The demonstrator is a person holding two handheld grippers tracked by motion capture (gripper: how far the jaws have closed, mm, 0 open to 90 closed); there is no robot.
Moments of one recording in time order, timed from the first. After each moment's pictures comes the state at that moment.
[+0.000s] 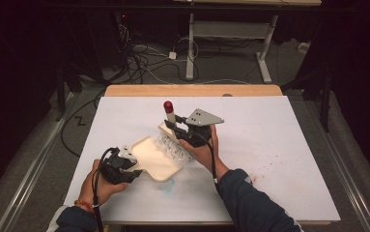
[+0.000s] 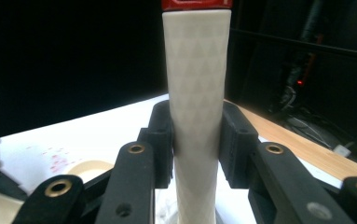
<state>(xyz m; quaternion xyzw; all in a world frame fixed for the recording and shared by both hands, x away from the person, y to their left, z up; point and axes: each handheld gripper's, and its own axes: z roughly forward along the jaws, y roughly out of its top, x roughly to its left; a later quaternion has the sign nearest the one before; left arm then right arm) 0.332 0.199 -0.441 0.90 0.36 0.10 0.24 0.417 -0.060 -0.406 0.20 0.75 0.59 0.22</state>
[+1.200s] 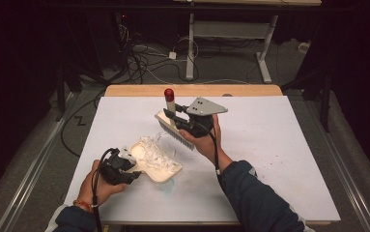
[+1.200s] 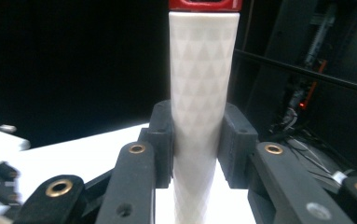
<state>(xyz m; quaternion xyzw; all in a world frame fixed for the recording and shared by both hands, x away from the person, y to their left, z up) 0.332 0.202 -0.444 0.90 0.36 0.09 0.23 0.423 -0.061 -0.368 0.19 0.74 0.60 0.24</state>
